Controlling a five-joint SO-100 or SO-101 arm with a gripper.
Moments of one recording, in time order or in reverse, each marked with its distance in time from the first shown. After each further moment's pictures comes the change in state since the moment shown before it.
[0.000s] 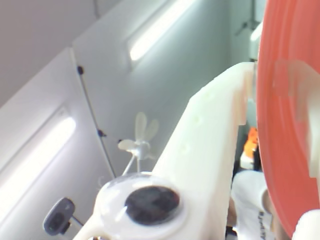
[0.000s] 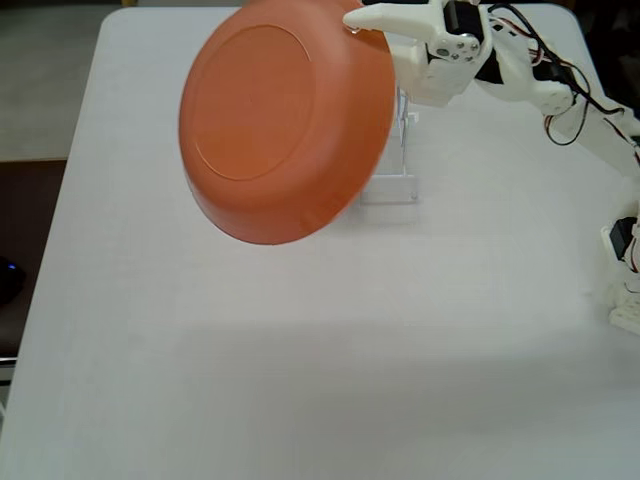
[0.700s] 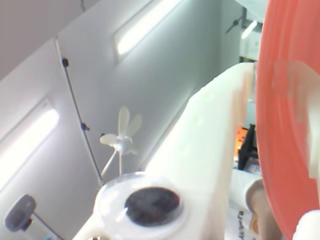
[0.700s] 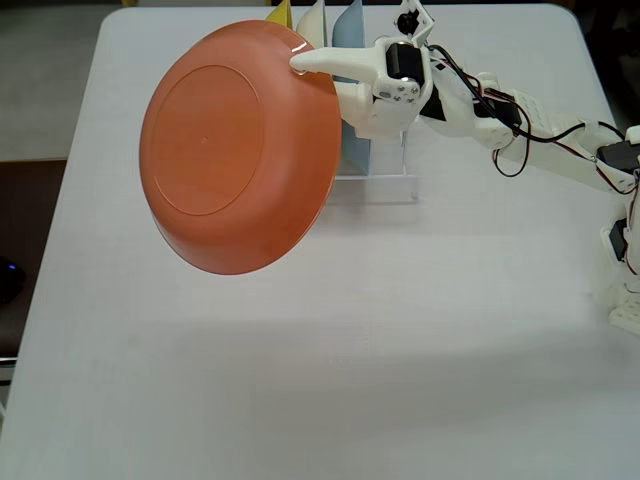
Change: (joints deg) arm -0.7 -9.0 0.0 -8.5 -1.3
